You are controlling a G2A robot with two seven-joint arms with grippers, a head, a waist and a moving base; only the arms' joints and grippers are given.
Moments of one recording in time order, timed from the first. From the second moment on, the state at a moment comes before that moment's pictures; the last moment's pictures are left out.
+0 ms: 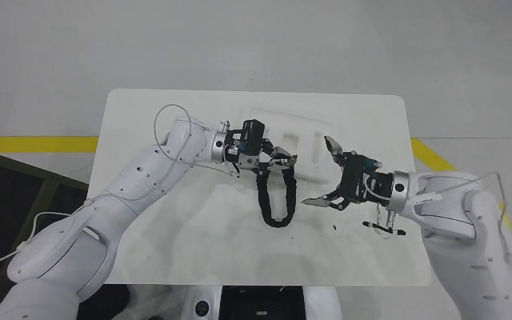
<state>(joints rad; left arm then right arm) 0.45 -1.17 -0.51 -1.04 1.58 -1.01 0.81 -1.25 -1.00 1.45 -2.07 -0.83 -0.96 0.61</state>
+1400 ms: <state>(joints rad) 0.46 -1.16 -0.46 -1.08 1.54 -1.01 0.75 -1.17 -0.94 1.27 -2.00 -1.69 -0.94 -0.05</state>
